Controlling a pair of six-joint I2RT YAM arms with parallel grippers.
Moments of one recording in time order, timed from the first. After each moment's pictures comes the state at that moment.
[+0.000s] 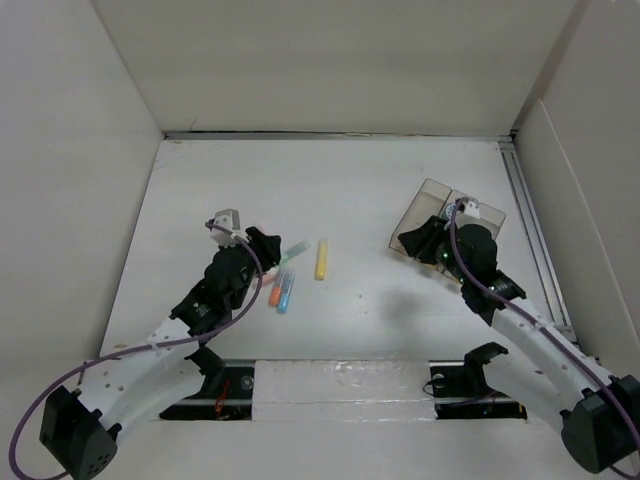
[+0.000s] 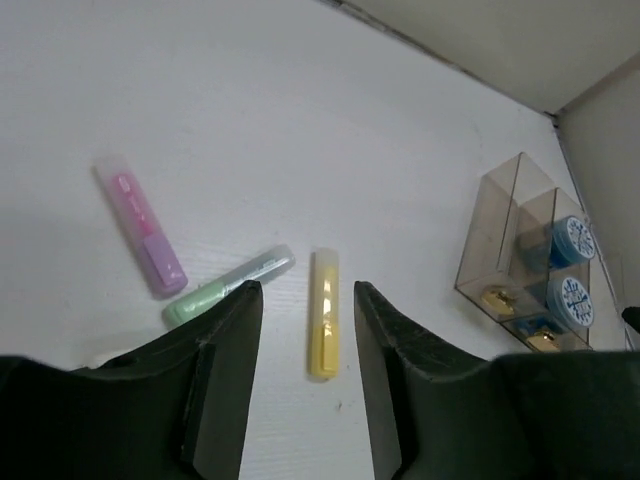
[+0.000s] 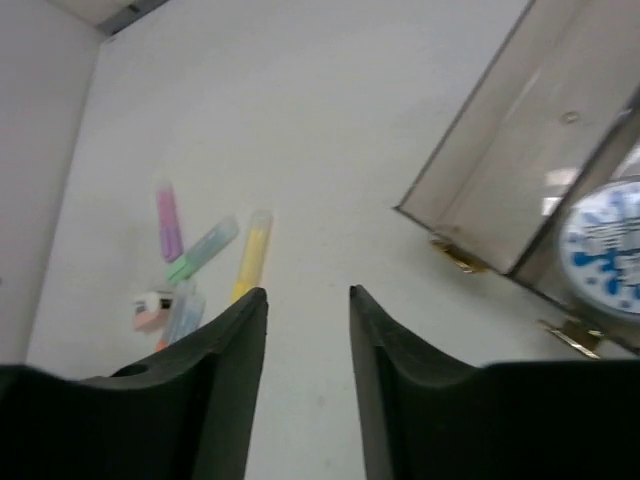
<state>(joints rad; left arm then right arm) -0.66 0.70 0.45 0.07 -0.42 -0.62 0.35 0.85 0.55 -0.01 -0.01 0.66</state>
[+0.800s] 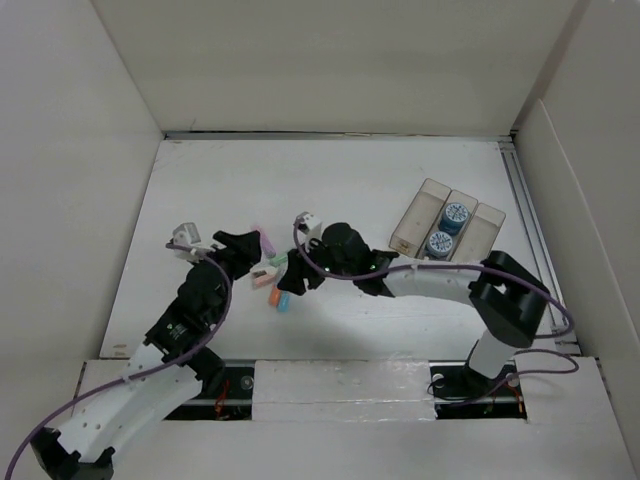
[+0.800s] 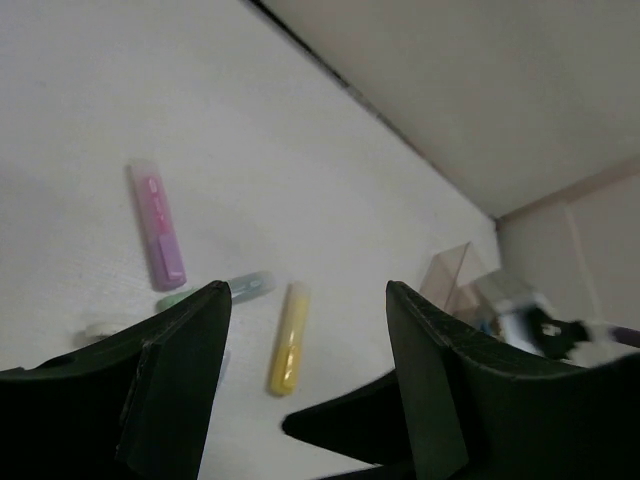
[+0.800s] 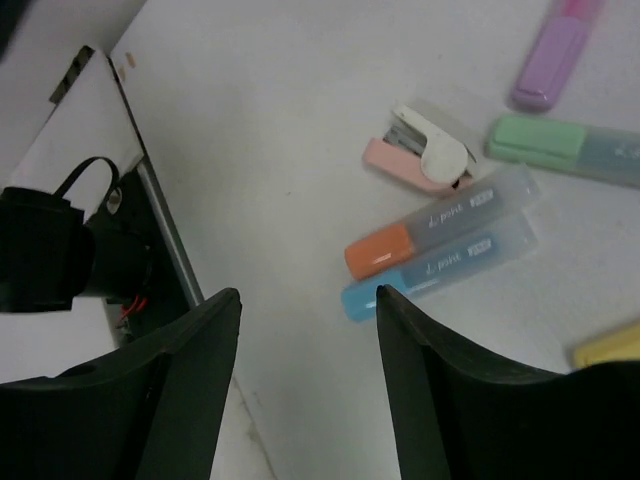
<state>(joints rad) -0.66 0.52 0.47 -0.17 -0.57 -0.87 0.97 1.62 0.93 0.28 -0.26 0.50</state>
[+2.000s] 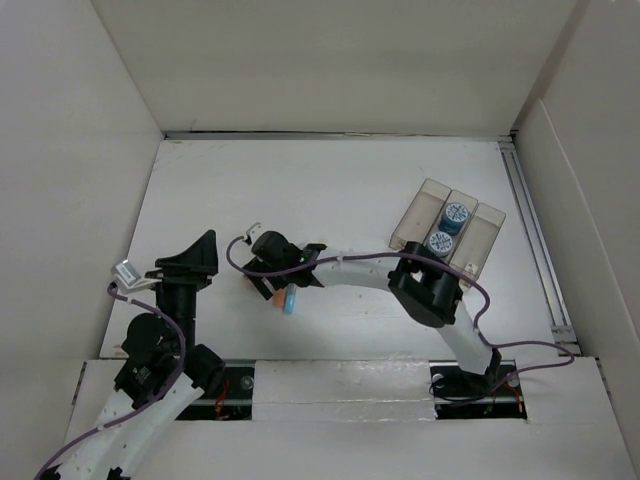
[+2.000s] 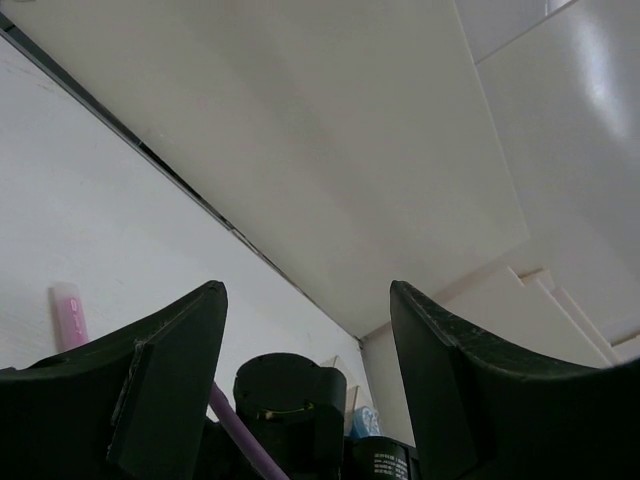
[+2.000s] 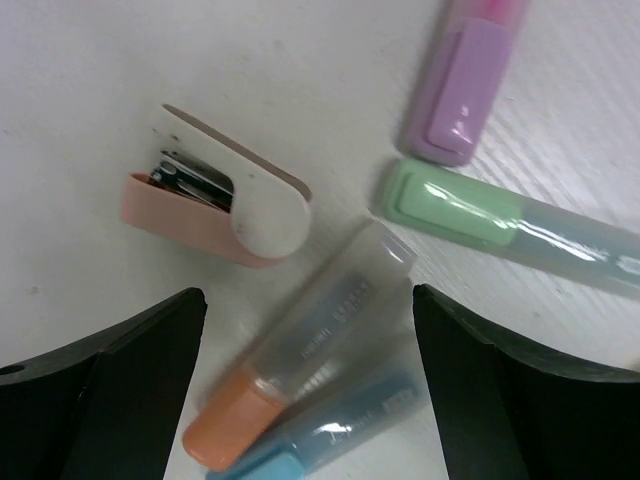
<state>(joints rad) -0.66 0.07 0.45 -0.11 -0.69 -0.81 1.10 2.21 1.65 -0.29 0.16 0.23</state>
